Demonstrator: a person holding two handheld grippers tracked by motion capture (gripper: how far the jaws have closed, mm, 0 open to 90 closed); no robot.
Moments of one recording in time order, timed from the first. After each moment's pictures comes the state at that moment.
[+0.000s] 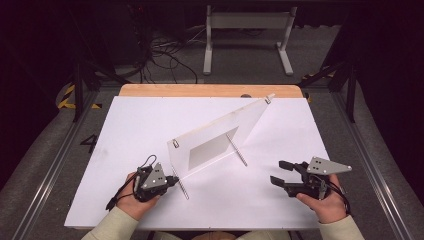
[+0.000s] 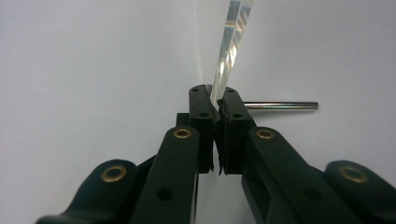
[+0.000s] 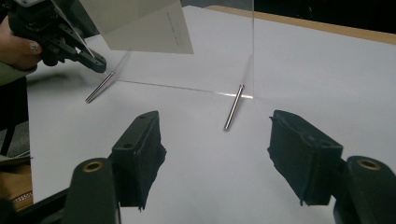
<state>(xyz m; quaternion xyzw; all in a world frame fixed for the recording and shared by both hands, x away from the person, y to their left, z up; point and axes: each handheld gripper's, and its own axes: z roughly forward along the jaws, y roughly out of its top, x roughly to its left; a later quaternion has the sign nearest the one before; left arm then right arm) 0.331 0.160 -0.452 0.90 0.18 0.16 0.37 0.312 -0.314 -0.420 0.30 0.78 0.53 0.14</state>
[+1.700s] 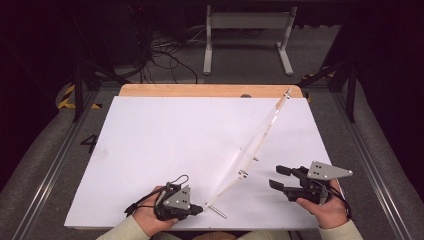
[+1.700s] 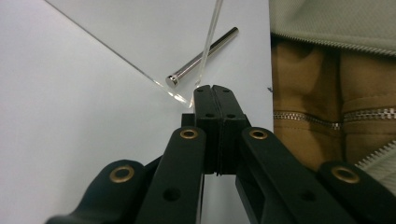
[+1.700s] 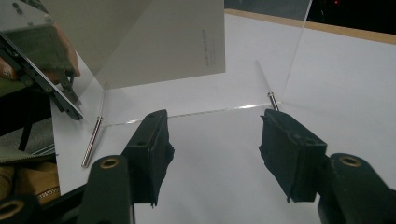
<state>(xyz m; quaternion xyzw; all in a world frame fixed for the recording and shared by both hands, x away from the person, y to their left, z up) 0.295 0.099 -0.451 0.93 0.03 0.01 0.36 0.300 -0.308 -0.418 0.28 0.78 0.54 0.13</state>
